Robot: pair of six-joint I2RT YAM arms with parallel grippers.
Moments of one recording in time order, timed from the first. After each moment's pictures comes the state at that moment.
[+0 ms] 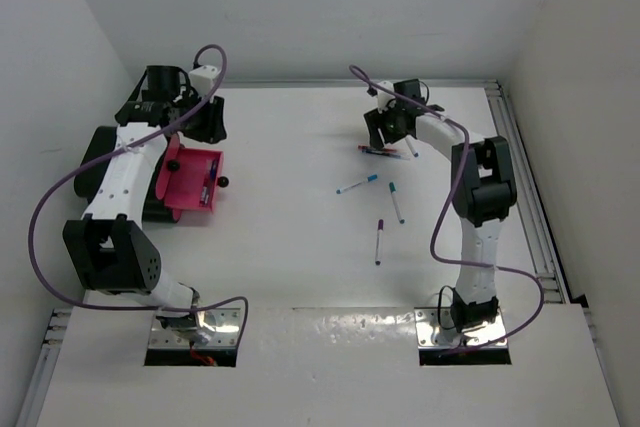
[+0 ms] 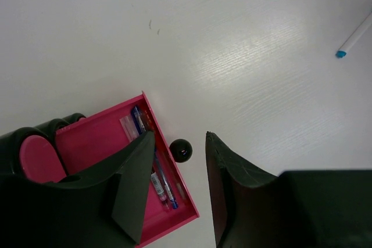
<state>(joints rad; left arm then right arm) 0.02 1.51 1.48 -0.75 0.35 0.25 0.21 2.12 1.55 -0.30 -0.21 -0.25</state>
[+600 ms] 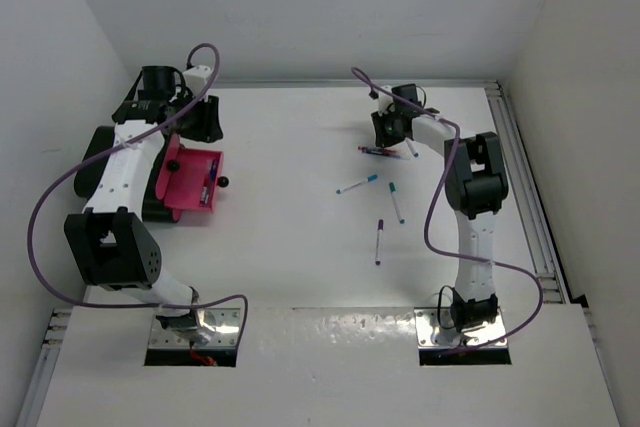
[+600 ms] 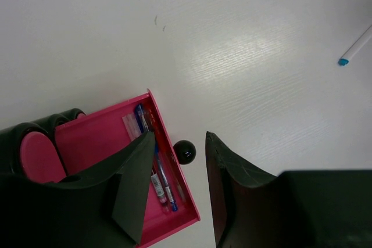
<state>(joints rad) 0.06 1.54 1.48 -0.74 0.36 0.22 0.20 2.23 1.59 -0.26 -0.18 -0.18</state>
